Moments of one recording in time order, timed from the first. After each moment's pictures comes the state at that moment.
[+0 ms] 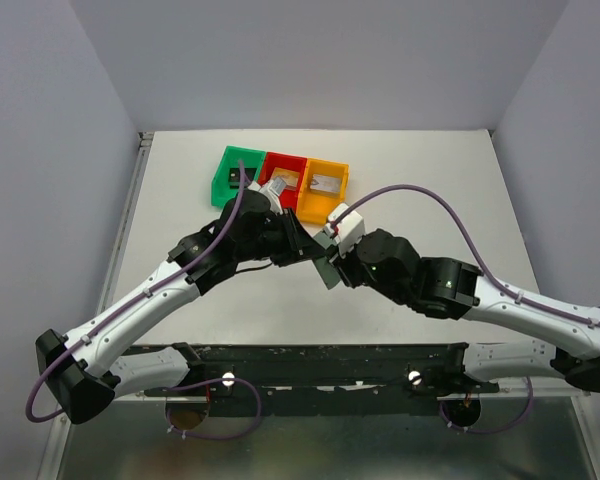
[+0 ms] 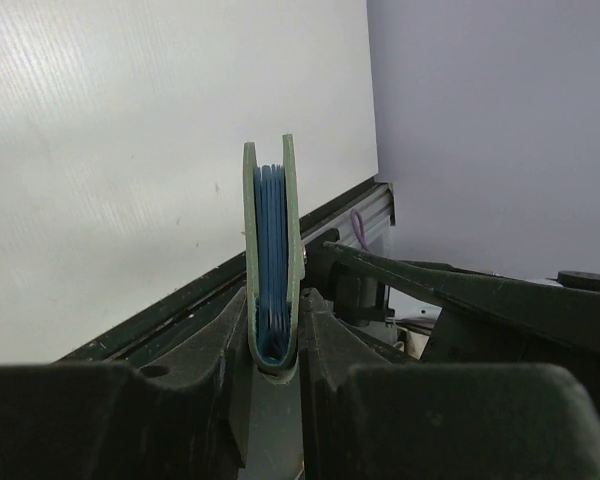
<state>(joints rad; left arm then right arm) -0.79 1.10 1.08 -0.46 0.25 -1.04 1.20 1.11 1.14 -0.52 0.44 0.02</state>
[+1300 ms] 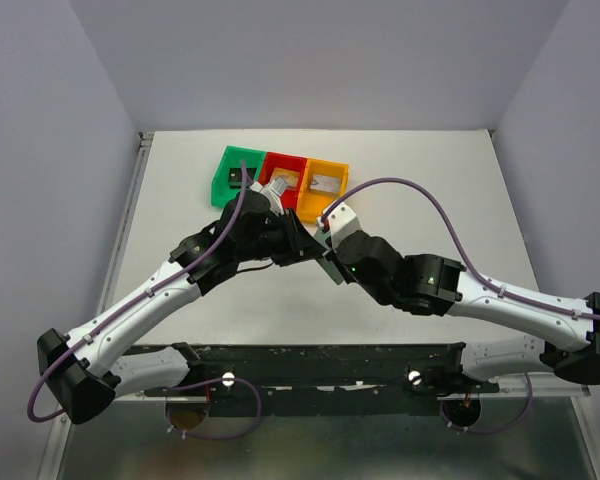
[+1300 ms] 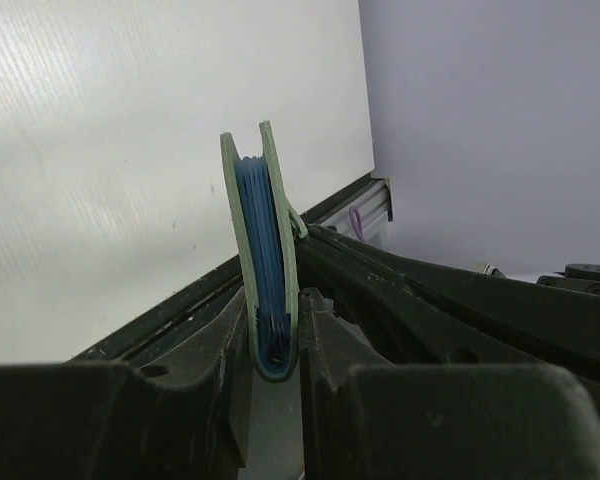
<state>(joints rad) -0.78 1.11 1.07 -0.42 0.27 -1.02 1.22 1.21 1.21 -0.60 0.64 0.10</state>
